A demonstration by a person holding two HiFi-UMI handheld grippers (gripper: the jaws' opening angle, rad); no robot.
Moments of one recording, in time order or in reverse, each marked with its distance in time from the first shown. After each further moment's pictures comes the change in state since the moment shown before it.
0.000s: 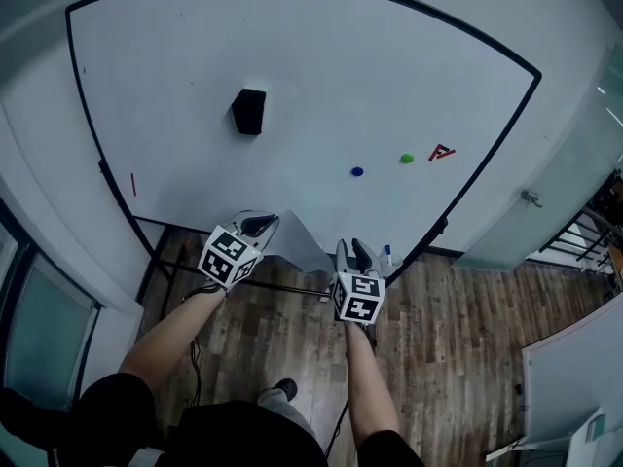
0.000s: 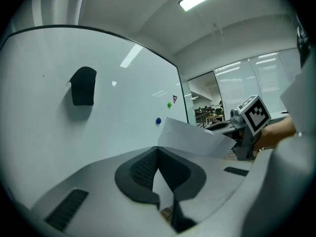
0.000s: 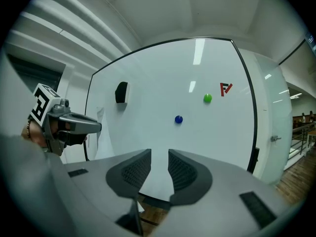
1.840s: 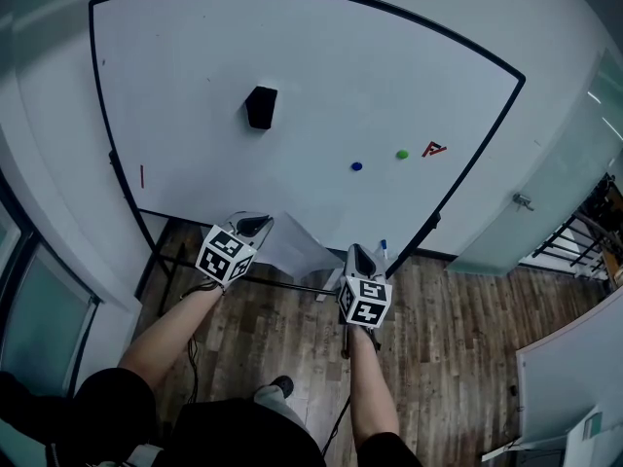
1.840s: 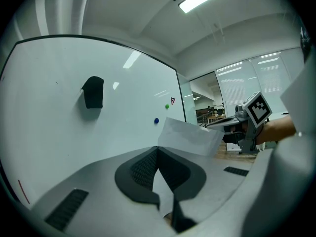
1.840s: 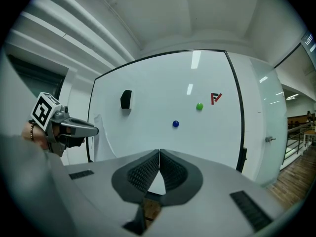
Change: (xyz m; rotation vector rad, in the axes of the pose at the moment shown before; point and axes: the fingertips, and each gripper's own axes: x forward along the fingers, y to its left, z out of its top) left arm -0.053 -0.019 -0.007 -0.014 0.003 0.028; right arm -0.065 0.006 0.001 0.006 -0.018 -0.024
